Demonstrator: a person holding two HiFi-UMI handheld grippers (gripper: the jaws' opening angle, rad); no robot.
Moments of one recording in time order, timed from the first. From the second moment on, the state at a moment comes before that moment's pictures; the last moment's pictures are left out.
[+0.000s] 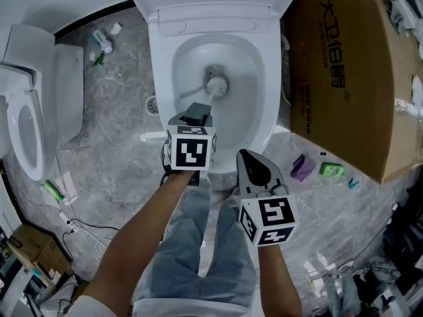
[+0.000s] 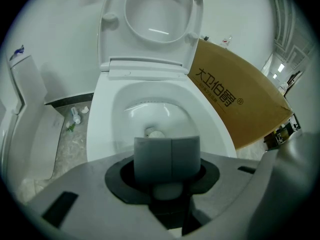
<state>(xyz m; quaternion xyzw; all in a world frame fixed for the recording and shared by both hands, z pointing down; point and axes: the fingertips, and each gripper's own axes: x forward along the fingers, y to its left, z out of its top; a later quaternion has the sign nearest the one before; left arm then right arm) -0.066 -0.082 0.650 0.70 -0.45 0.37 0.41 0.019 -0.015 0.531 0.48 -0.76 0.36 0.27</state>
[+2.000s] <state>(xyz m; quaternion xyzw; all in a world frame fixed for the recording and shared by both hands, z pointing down) -0.061 -0.001 0.257 0.76 -0.54 0.21 0.29 0.006 -0.008 0.211 0.44 -0.85 0.22 0.16</state>
